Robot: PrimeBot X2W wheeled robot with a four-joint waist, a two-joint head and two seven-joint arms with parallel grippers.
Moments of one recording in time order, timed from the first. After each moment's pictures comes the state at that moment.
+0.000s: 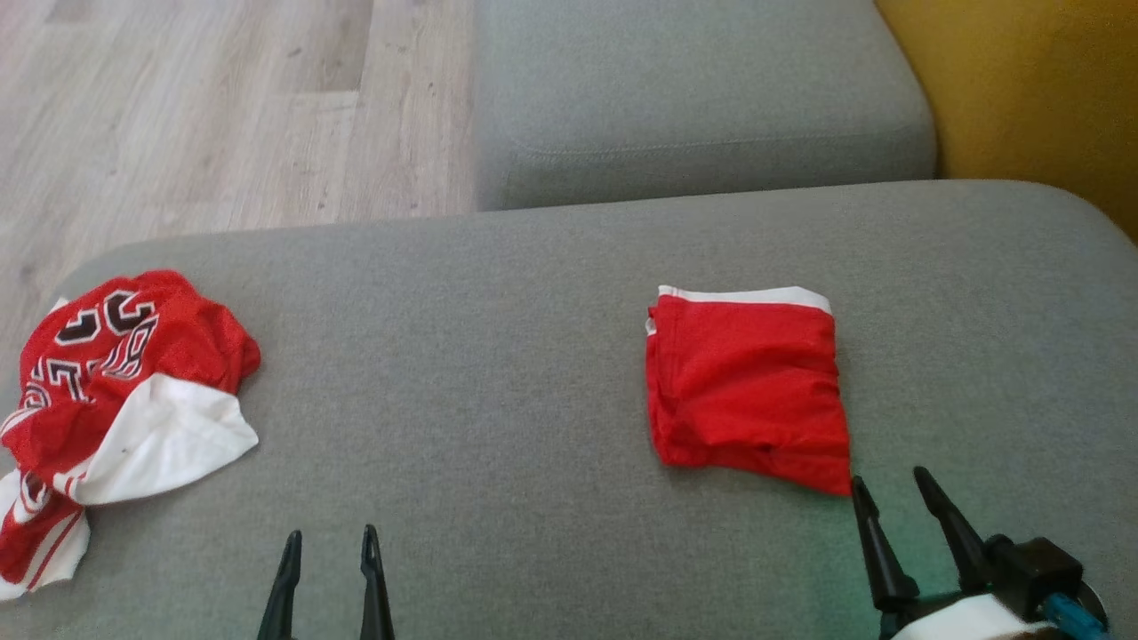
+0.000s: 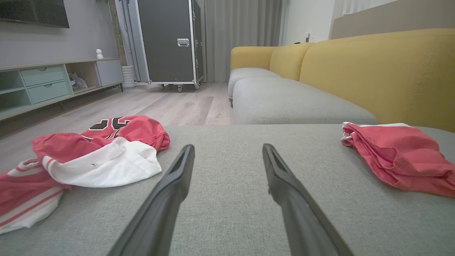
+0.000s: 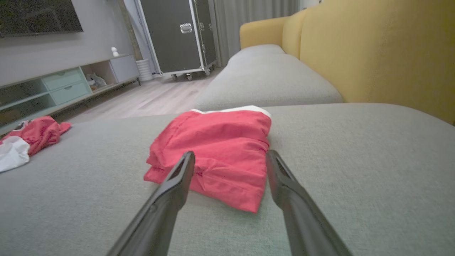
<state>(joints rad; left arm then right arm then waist) 0.27 0.06 -0.19 0.06 -0.12 0.16 -0.26 0.14 -0.17 0.17 0.26 0.25 0.13 -0.25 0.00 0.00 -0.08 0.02</state>
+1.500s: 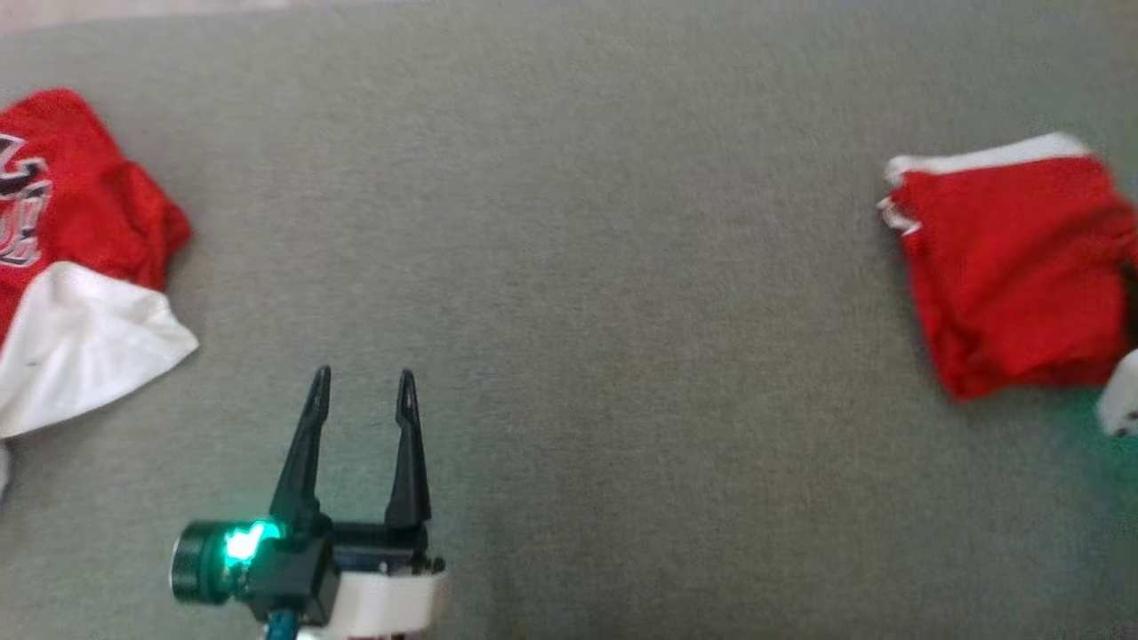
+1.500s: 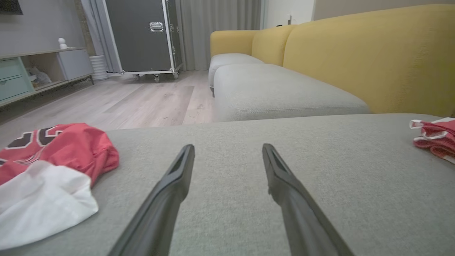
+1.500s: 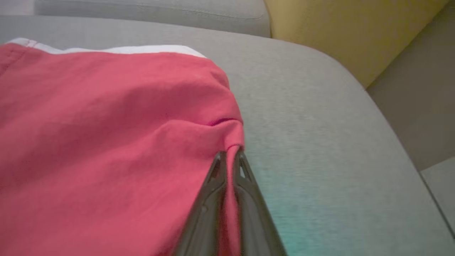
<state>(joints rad) 0.06 0.05 -0.26 -0.03 -0.07 0.15 -0.26 -0.43 -0.50 0.12 0.77 0.33 0.13 -0.07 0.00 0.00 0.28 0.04</state>
